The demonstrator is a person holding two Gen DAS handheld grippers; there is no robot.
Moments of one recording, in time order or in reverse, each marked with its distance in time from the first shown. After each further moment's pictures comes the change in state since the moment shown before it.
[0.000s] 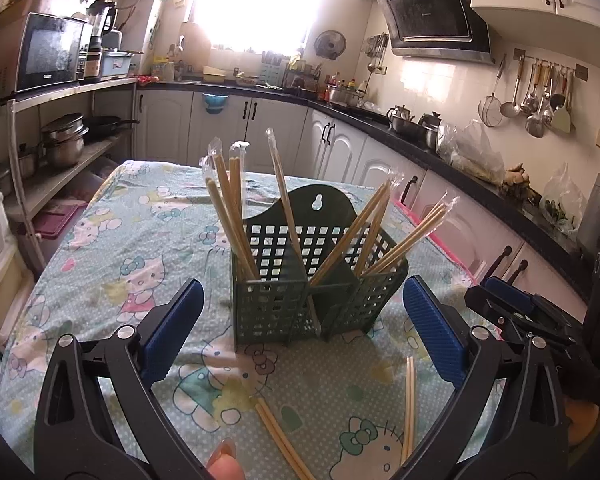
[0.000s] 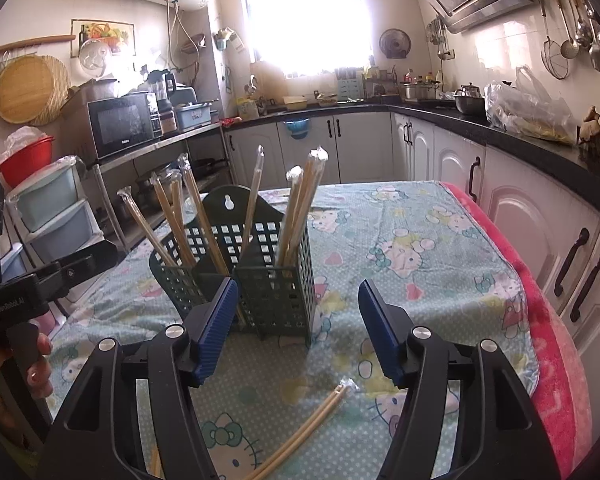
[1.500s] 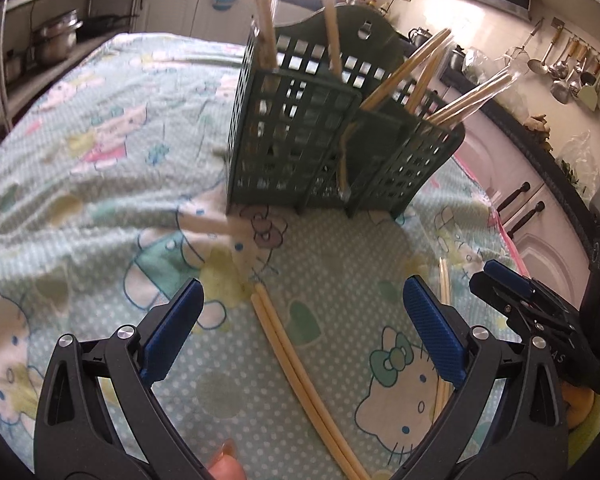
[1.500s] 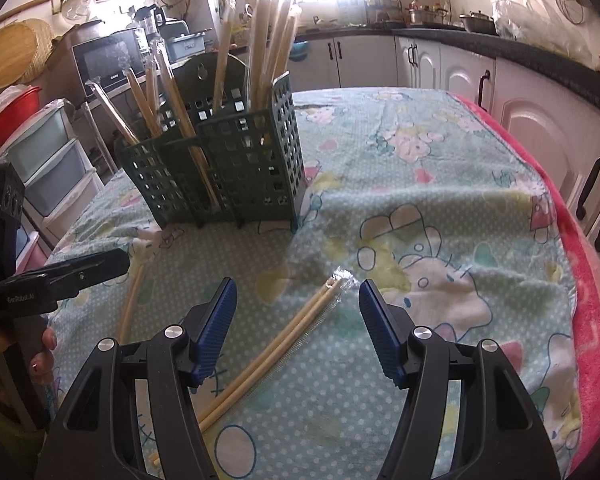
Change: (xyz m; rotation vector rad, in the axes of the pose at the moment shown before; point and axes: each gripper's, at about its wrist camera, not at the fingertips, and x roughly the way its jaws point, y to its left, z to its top) left arm 0.061 0.031 -0.082 -0.127 0.339 -0.052; right arm 0.042 -0.019 -0.071 0.020 0.276 0.023
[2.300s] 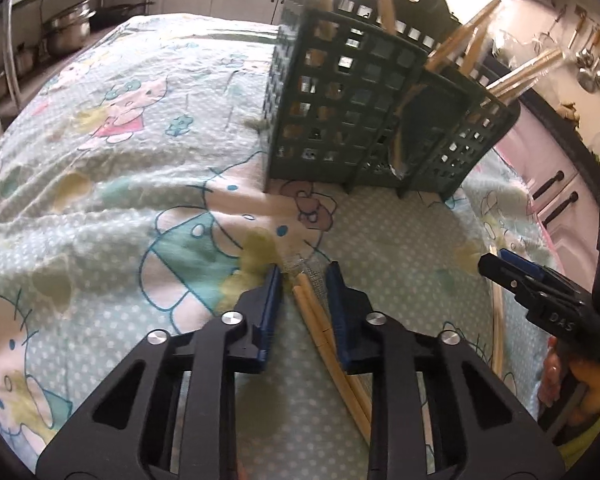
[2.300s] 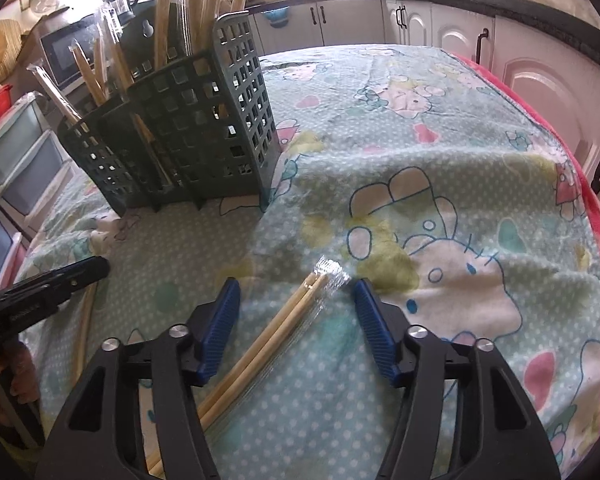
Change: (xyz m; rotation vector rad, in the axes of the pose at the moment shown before) left arm 0.029 0.017 -0.004 -0.004 0.051 0.093; right arm 0.051 -0.015 0.006 0.046 0.122 -0.044
